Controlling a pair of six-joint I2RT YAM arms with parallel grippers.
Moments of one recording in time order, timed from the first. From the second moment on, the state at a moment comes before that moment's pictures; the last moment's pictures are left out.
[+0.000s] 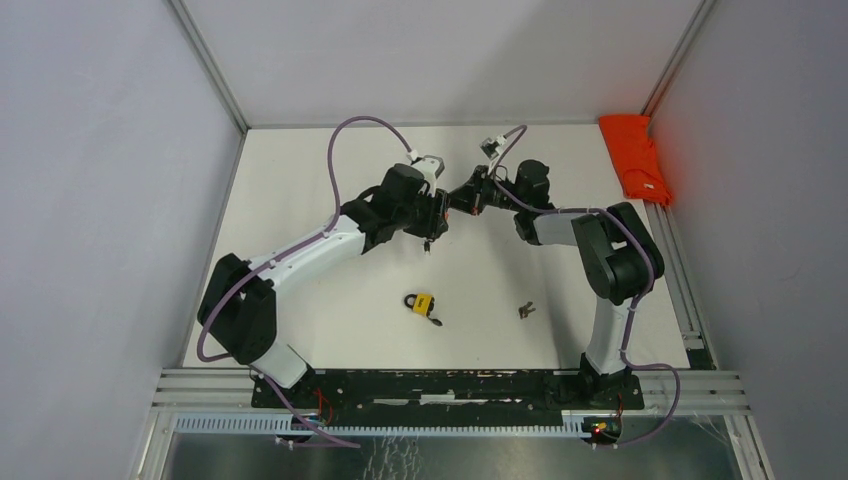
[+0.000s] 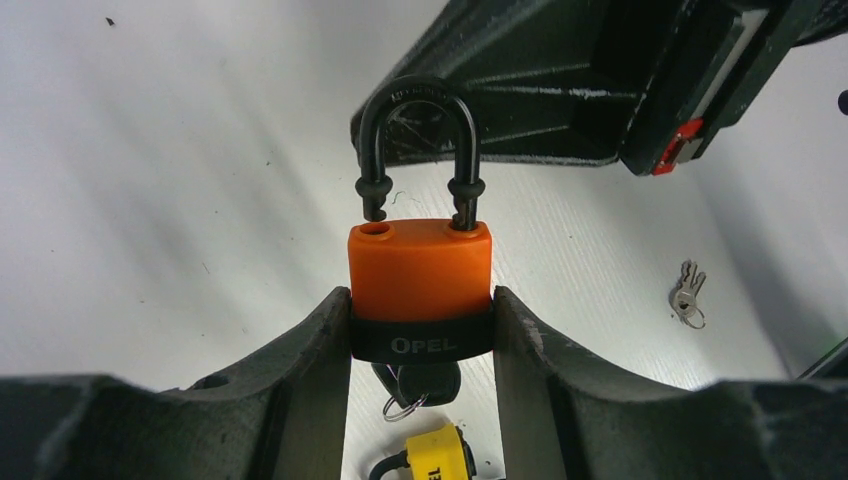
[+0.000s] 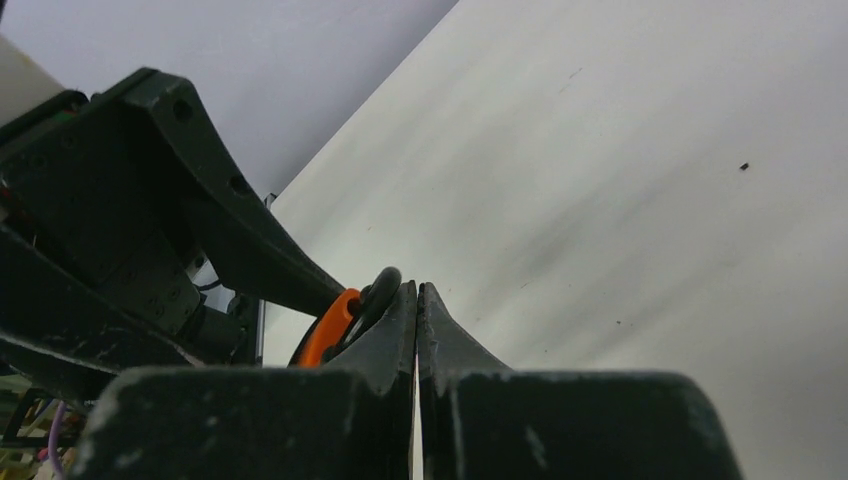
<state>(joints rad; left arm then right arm) -0.69 1.57 1.19 -0.29 0.02 -0.29 0.35 1.95 1.02 0.91 -0.92 0.66</state>
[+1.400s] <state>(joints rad) -0.70 1.57 1.21 -0.40 -0.03 -0.21 0.42 1.92 1.39 -0.06 -0.79 0.04</state>
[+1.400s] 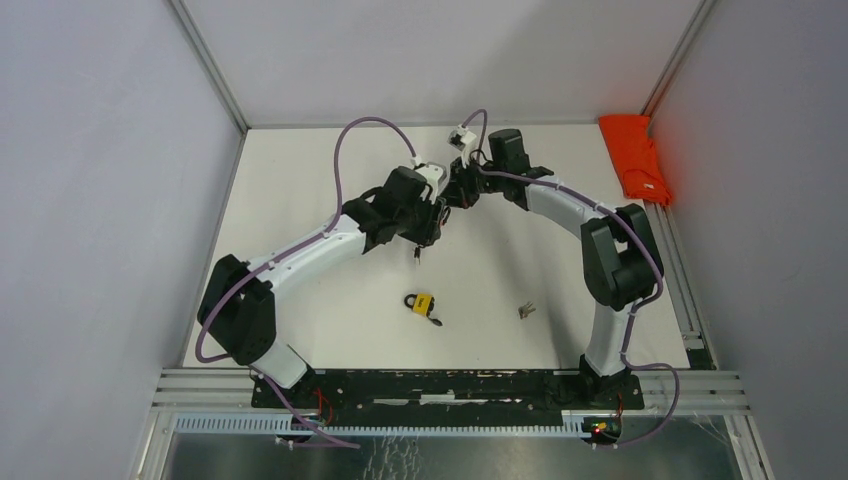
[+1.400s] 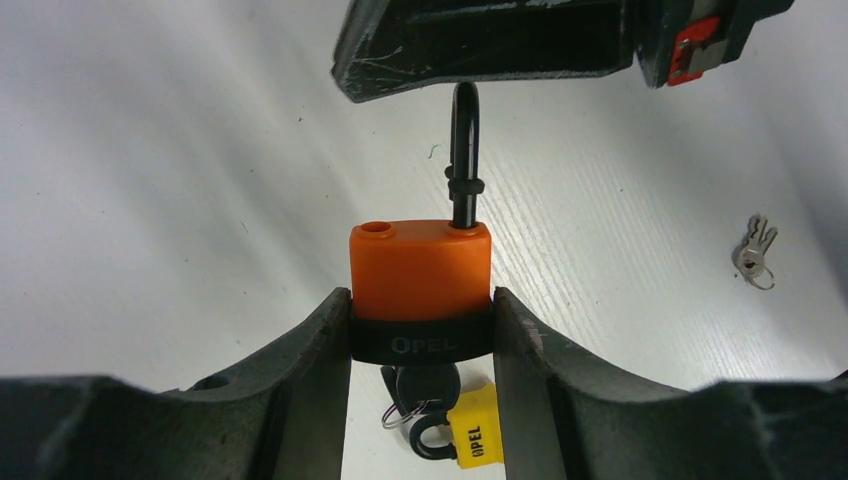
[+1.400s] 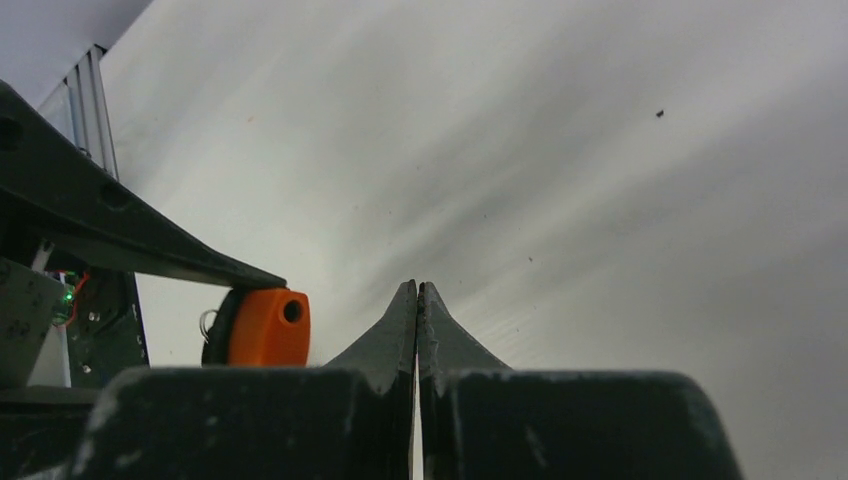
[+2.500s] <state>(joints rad) -0.69 1.94 1.26 -0.23 -0.11 -0.15 0.39 1.98 1.20 -0.06 -0.85 0.00</state>
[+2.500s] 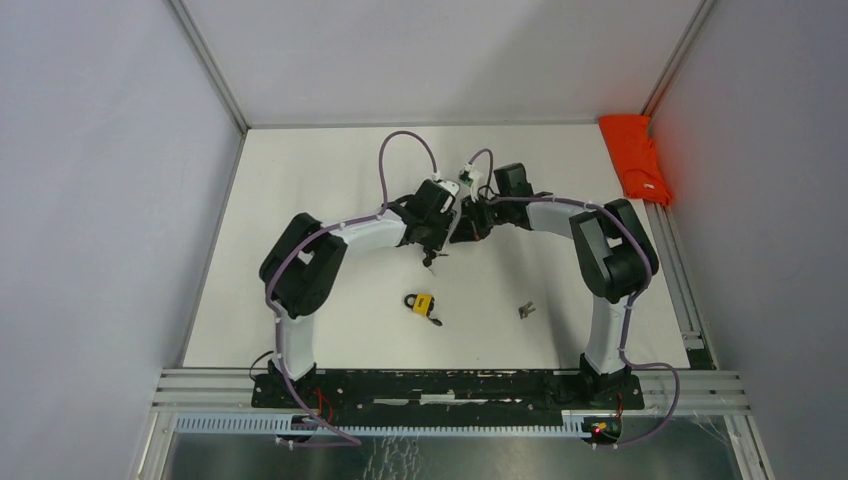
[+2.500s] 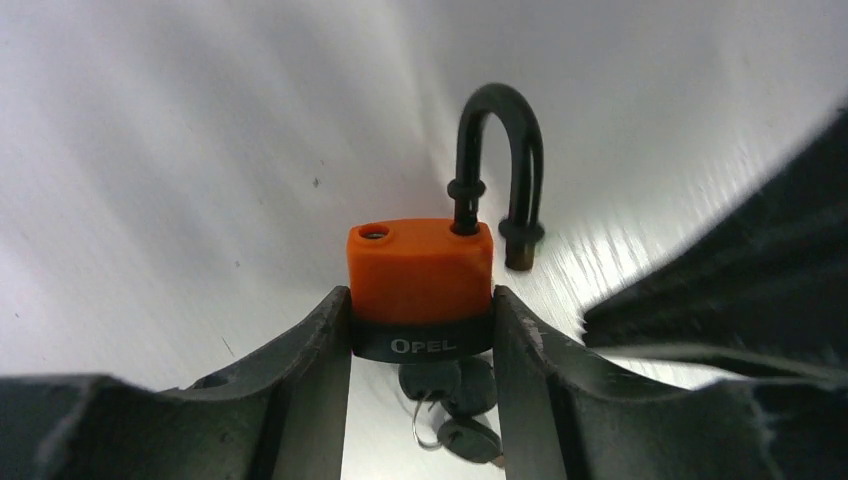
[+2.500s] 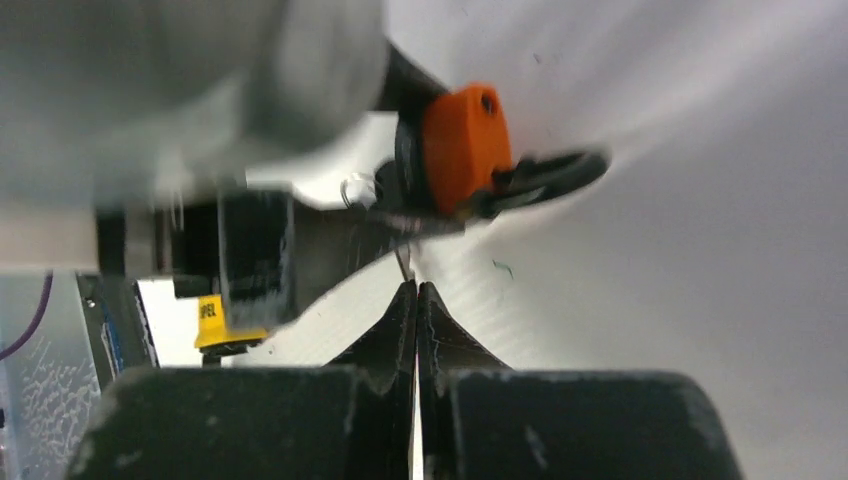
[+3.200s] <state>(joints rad) -0.59 2.20 1.61 -0.31 -0.23 -0.15 0.31 1.75 1.08 -0.11 -0.51 0.04</state>
